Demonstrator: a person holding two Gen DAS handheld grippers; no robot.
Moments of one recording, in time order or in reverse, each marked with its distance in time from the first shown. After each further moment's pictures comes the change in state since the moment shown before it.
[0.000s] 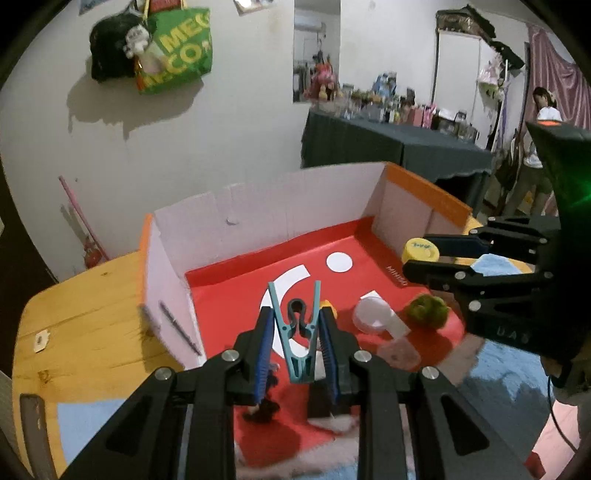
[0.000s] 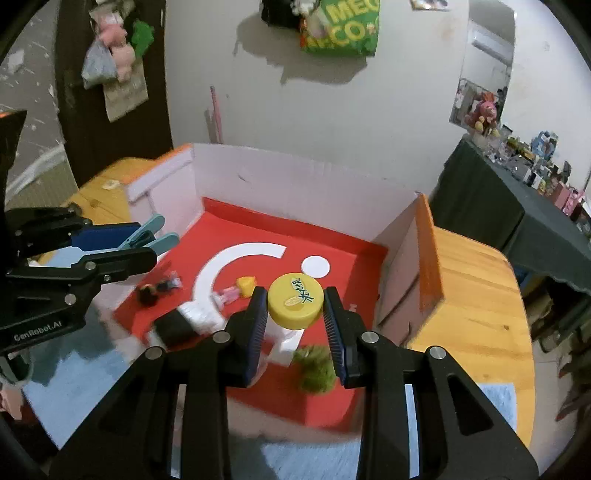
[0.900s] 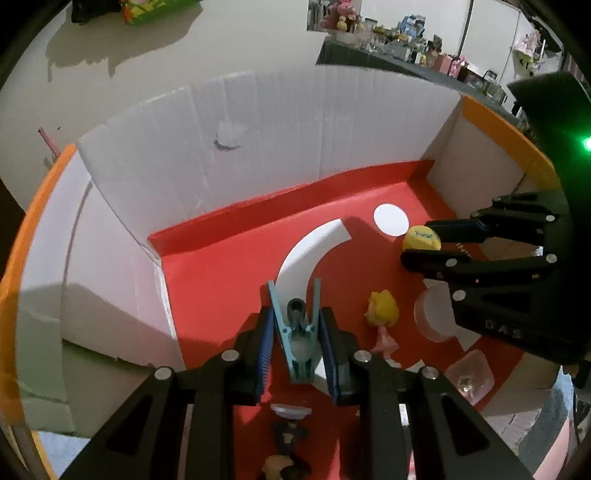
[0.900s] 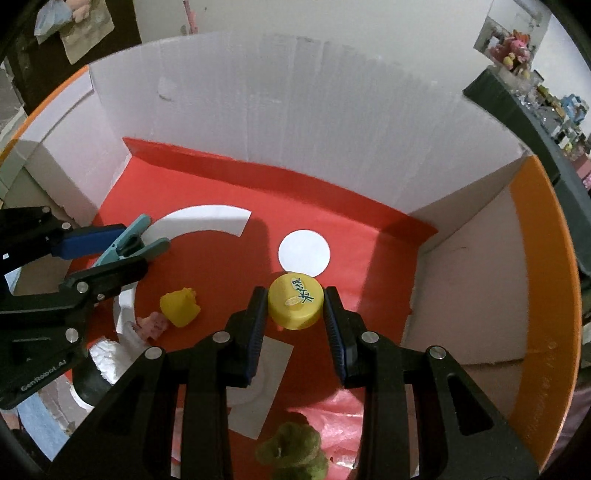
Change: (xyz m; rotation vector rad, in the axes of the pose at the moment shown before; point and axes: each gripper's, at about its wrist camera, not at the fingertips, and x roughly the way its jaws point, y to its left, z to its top) left arm 0.090 0.026 0.003 -0.048 0.281 0.005; right arm 0.113 -0.028 0.014 0.018 0.359 0.015
